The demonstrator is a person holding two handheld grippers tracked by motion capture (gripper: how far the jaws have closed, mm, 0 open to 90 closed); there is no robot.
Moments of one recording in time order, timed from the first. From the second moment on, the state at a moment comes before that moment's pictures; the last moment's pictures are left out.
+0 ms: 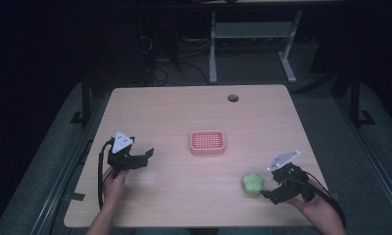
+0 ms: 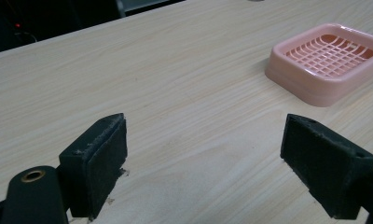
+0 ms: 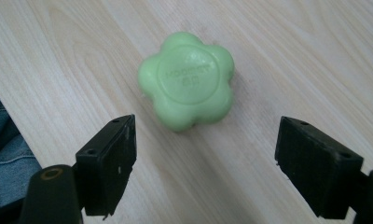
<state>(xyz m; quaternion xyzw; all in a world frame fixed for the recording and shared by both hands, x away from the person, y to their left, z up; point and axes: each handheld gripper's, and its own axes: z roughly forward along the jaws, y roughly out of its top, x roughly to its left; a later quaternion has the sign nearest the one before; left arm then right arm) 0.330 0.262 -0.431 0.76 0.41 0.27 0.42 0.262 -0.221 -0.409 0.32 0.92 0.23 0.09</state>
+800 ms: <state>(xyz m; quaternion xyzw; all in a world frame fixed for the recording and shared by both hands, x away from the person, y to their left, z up) 0.330 0.263 -0.430 0.76 0.41 0.27 0.42 0.278 -0.191 -0.416 0.30 0.93 0.19 0.07</state>
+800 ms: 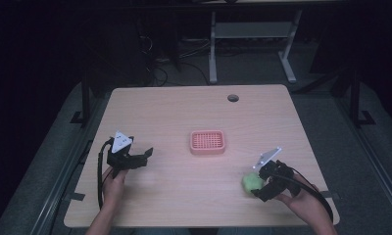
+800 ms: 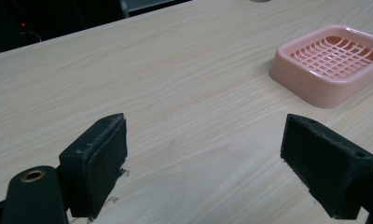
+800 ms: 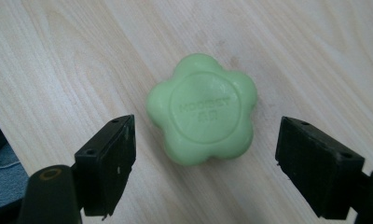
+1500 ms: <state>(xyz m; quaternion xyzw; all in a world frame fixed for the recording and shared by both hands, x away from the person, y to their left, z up) 0.330 0.263 -0.431 0.76 0.41 0.27 0.42 0.291 -0.174 -0.431 0.30 0.94 0.17 0.04</state>
